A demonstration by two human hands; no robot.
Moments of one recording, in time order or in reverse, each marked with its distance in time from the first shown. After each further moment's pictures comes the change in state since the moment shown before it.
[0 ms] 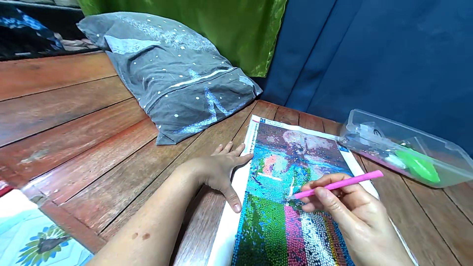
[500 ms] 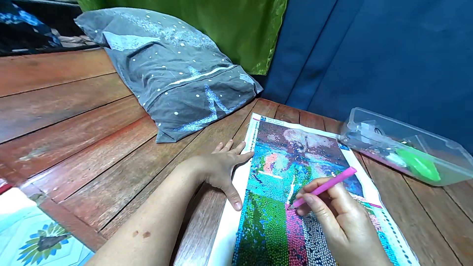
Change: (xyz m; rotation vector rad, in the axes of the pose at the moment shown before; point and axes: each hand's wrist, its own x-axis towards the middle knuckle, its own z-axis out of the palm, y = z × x) left_hand -0.001 0.004 -0.003 -0.002 -0.017 -0.024; right_hand -0.005 0.017 0.007 -0.420 -0.056 -0.269
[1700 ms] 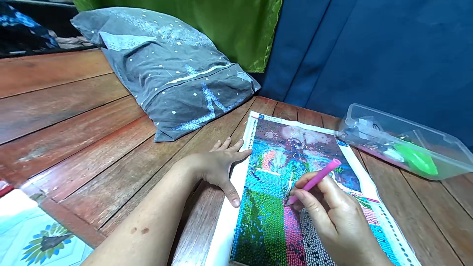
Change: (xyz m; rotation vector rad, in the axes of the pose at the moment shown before) left_hand -0.001 0.000 -0.005 -0.049 -0.052 -0.013; right_hand 0.005 -0.004 0.003 -0.088 -0.004 -0.097
